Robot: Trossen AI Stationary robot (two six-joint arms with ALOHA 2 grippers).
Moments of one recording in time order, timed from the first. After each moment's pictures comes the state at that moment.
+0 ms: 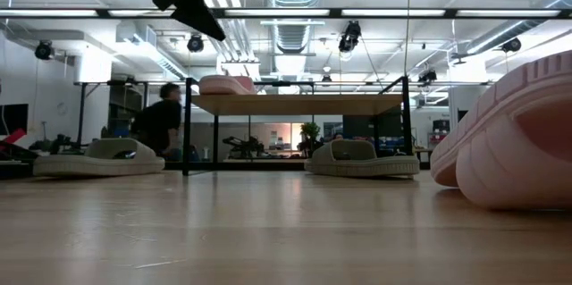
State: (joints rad) left arm -0.11 1.20 1.00 -0.53 -0.64 0.08; right arm 0.63 1.48 1.27 -0.81 0.13 -0.01
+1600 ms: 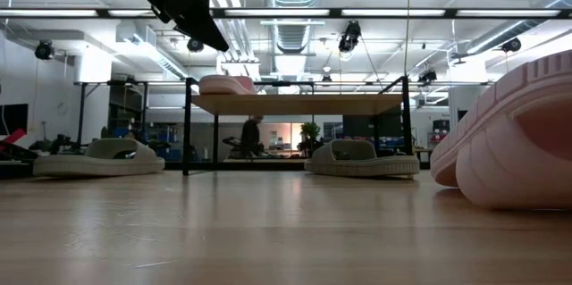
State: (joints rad) left arm -0.11 1.20 0.93 -0.43 -0.67 -0.10; right arm 0.83 2.34 2.33 -1.50 0.37 0.61
